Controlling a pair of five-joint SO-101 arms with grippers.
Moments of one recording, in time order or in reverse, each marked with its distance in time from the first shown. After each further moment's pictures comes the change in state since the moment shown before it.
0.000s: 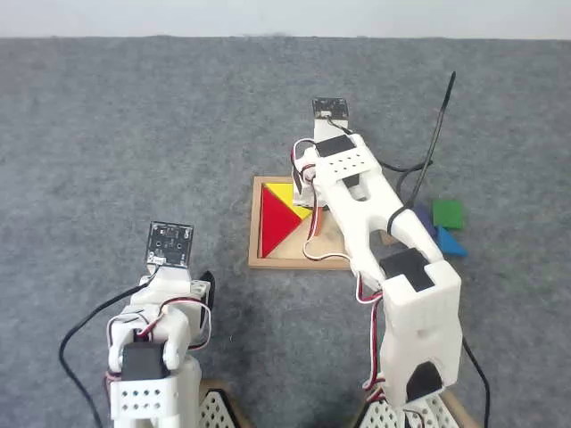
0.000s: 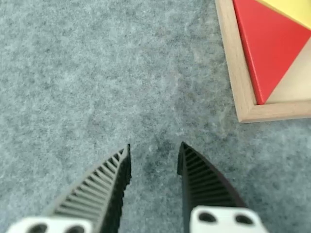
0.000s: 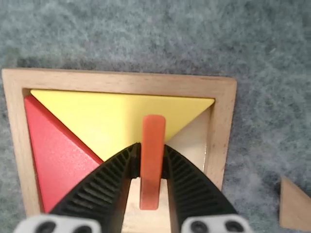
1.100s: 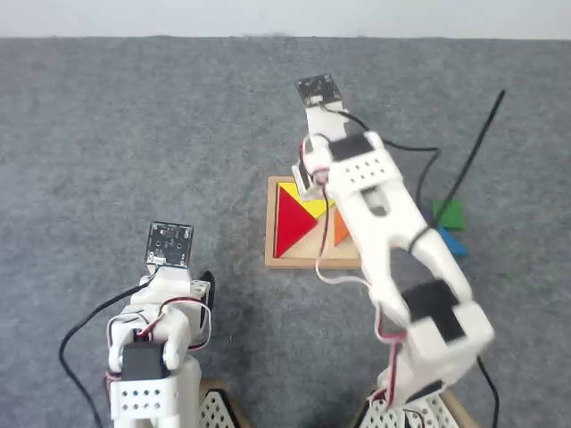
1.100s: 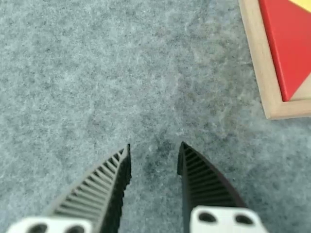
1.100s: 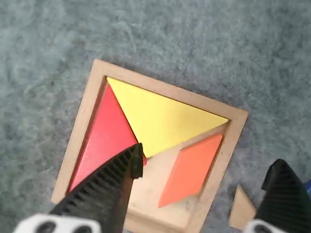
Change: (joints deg) left arm 0.0 0.0 0.0 0.0 0.0; right arm 0.1 -18.9 11.0 -3.6 17.8
